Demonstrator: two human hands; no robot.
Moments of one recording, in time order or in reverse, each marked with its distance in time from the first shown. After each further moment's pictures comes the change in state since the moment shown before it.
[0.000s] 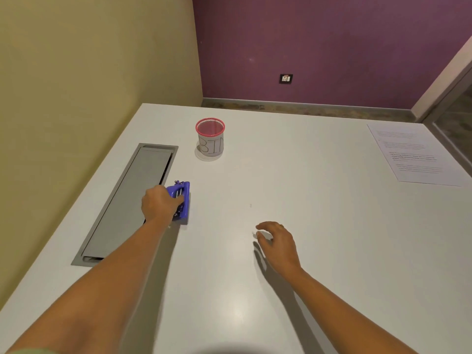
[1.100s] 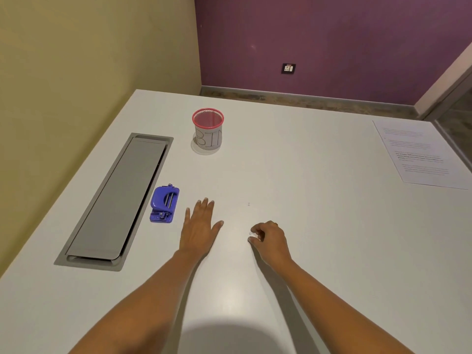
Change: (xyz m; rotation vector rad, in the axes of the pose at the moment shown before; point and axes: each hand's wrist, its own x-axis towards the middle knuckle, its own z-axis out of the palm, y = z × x) left_hand -0.047 -0.012 0.101 0.245 -0.292 0.485; right_hand 0.034 0.015 0.019 -0.109 -0.119 0.074
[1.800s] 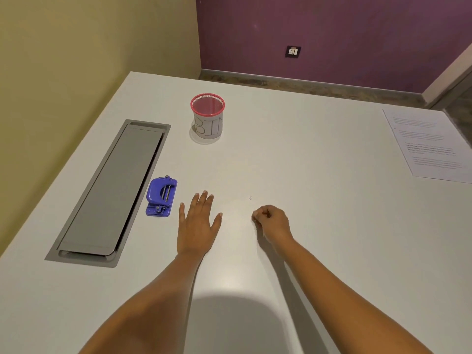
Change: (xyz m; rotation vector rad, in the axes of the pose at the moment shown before) left_hand -0.003 0.000 0.016 0.035 0.165 -0.059; right_hand 0.028 -0.013 -0.007 0.494 0.022 0.232
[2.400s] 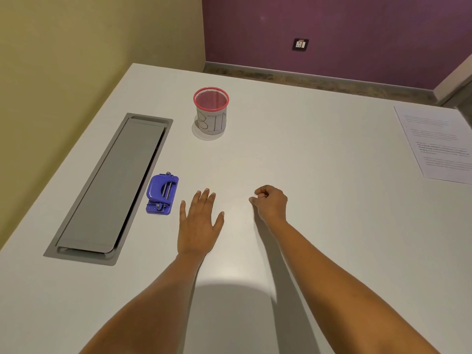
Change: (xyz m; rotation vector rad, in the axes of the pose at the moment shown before) left_hand 0.001 0.001 0.001 0.031 0.014 -0.007; right_hand 0.042 -0.019 0.017 -0.137 0.147 -0.066
